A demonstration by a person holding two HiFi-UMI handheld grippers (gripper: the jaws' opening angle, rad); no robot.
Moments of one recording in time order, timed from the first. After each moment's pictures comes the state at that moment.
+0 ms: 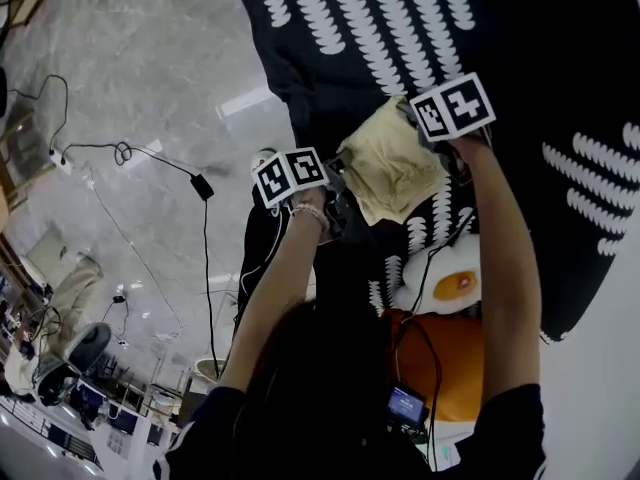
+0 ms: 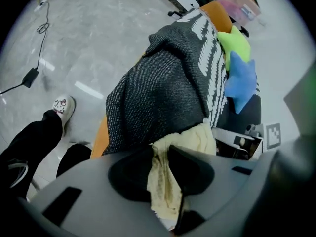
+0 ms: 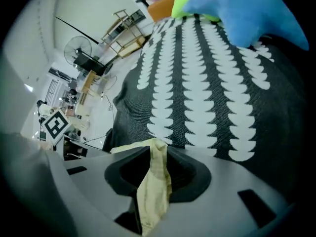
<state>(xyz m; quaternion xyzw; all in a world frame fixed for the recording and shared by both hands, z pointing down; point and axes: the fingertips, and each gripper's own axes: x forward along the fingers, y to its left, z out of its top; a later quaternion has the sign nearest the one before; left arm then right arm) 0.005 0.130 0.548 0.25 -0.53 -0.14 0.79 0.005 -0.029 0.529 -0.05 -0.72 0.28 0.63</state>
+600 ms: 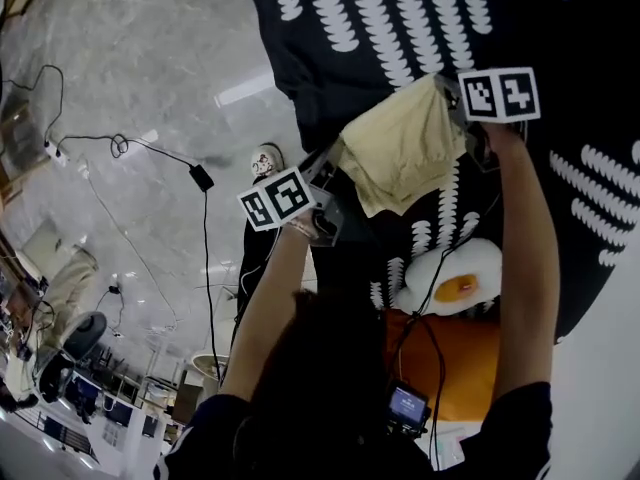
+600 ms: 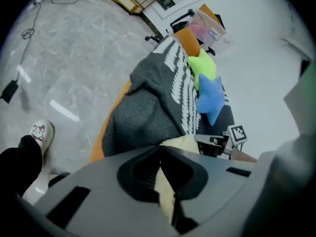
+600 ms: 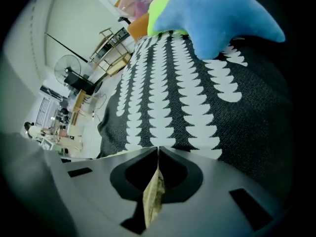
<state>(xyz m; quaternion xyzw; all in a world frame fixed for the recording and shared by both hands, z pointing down) -0.044 0.115 0.514 0.36 -0.61 -0.23 0.67 -0.005 -0.107 0.527 0.03 -0.74 0.31 0.59</state>
